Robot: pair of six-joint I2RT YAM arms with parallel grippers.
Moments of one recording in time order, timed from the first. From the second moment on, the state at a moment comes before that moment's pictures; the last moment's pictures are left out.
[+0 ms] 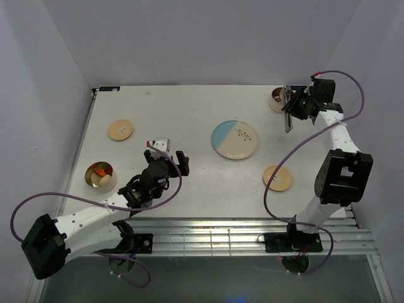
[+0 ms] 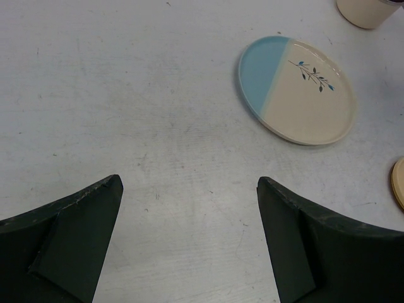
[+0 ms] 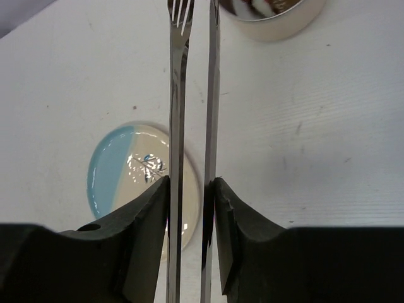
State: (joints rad) left arm -0.86 0.96 0.48 0.18 -0.58 -0.41; right arm -0.13 1.72 1.45 -0.42 -0.29 0.36
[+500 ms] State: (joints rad) left arm -0.86 0.77 0.41 0.21 -0.58 -0.42; right arm 0.54 1.57 1.15 -0.27 -0.05 0.45
